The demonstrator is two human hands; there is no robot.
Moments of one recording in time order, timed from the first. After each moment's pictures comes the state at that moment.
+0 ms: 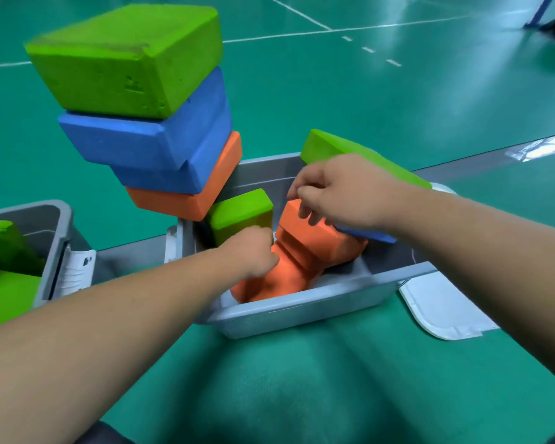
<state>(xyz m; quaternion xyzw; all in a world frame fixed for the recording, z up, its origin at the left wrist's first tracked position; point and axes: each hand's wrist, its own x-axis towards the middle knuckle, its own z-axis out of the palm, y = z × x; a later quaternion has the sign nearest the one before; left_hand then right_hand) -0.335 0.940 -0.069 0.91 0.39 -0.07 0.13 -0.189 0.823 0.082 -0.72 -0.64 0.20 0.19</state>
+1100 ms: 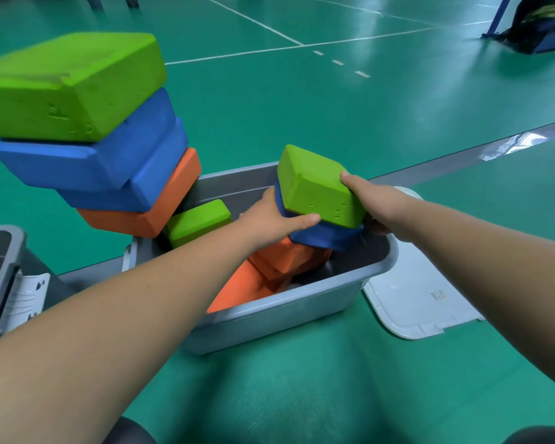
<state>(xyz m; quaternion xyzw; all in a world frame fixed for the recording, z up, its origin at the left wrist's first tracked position) -0.229 0.913 -0.020 0.83 0.40 0.07 0.39 -0.051 0.779 0.025 -0.84 -0.23 0.34 0.36</state>
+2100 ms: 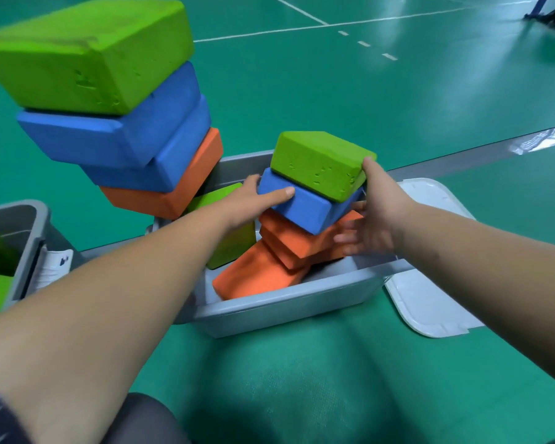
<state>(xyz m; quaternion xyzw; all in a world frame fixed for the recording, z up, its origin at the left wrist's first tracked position) -0.285 0.974 -0.044 0.75 0.37 0.12 0.53 -0.098 0.813 0.000 -0.69 -0.05 0.54 0.48</state>
